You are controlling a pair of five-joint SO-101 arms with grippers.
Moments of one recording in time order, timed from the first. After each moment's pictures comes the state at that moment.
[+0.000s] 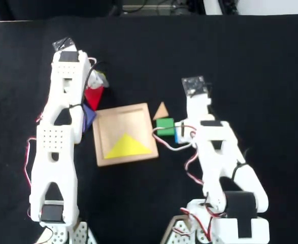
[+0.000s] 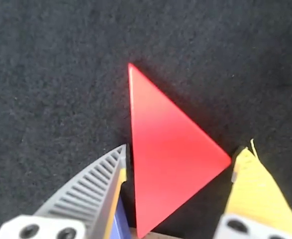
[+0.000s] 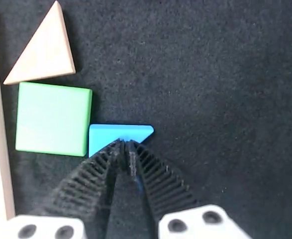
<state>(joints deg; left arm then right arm) -4.3 65.0 -62.3 88.3 30.6 -0.7 -11.8 55.2 34.4 9.4</state>
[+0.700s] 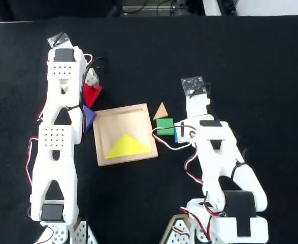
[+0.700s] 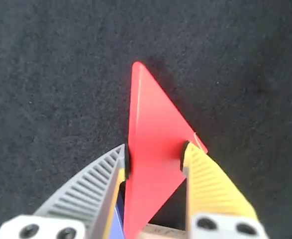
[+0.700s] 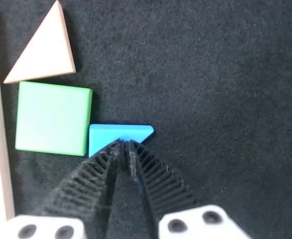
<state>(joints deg) -5.3 71.0 -78.5 96.7 27.6 -0.7 -11.8 55.2 34.4 9.7</state>
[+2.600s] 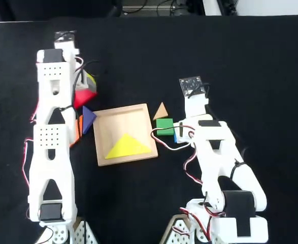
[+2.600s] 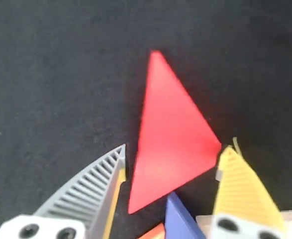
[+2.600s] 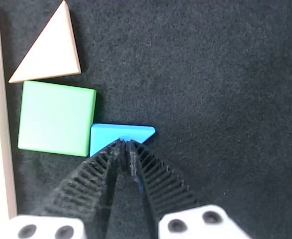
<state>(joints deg) -10.0 71.8 -83.6 100.4 4.2 -1.5 -11.8 55.2 34.3 9.9</state>
